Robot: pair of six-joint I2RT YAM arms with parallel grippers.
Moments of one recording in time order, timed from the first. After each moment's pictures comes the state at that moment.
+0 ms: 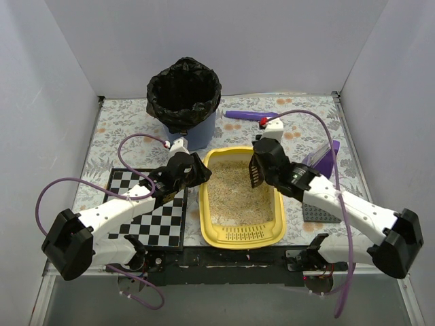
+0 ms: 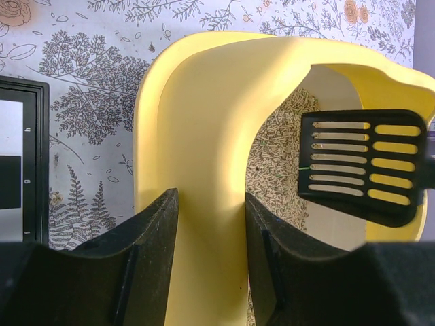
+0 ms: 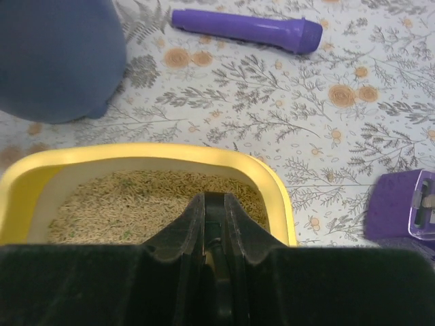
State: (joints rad) left arm -0.74 1.20 0.73 -0.11 -0.20 -0.90; right arm 0.87 1.26 1.01 -0.31 0.70 0.38
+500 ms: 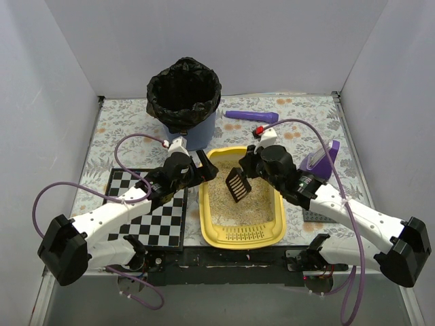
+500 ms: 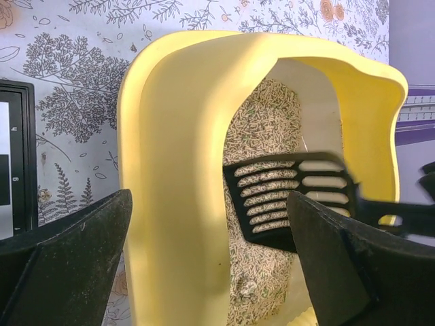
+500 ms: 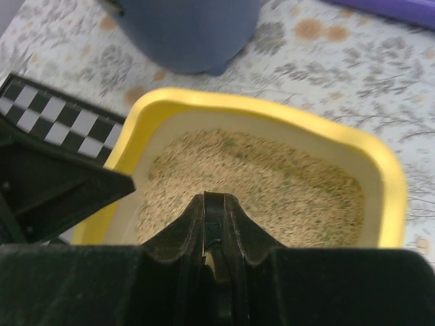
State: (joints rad) left arm -0.74 1.16 0.73 -0.11 -0.19 -0.89; right arm 0.88 1.09 0.87 -0.16 0.35 0.37
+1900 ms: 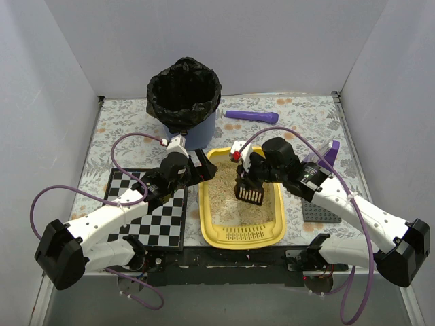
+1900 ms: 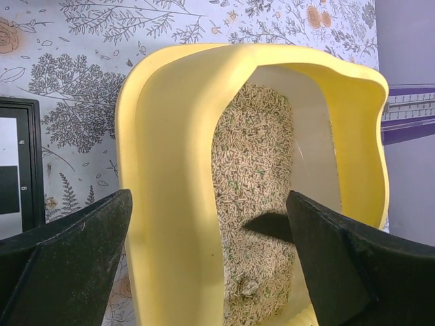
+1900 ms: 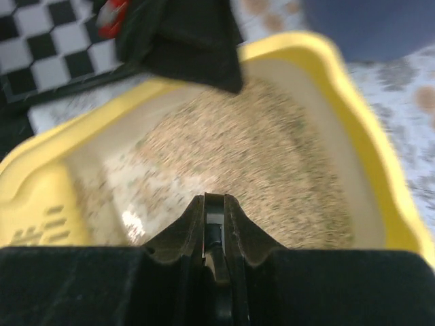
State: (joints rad) left arm -0.74 1.11 0.73 -0.12 -0.19 -0.85; right arm 0.82 1.12 1.01 -0.42 -0.25 -0.27
